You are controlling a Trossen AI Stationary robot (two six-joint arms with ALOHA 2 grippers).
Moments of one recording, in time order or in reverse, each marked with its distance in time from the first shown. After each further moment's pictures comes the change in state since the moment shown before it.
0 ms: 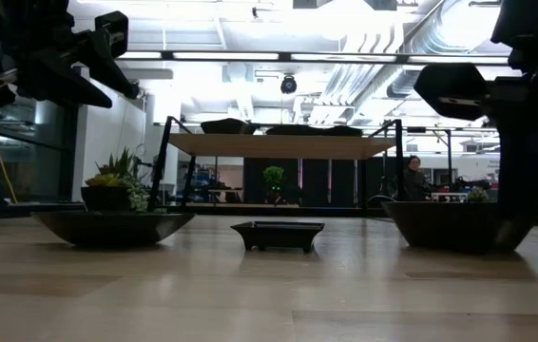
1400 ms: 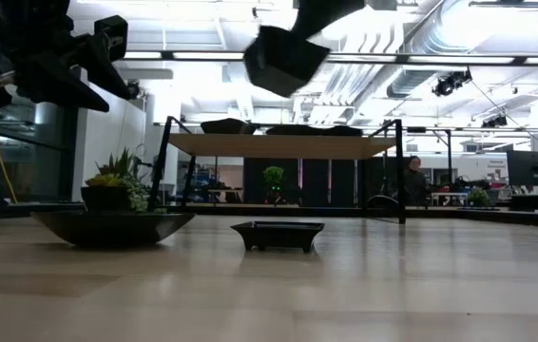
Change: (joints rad) left arm 0.000 0.000 0.000 -0.023 0.000 -0.023; right arm -0.404 -0.003 0.594 -0.289 -0.070 -0.394
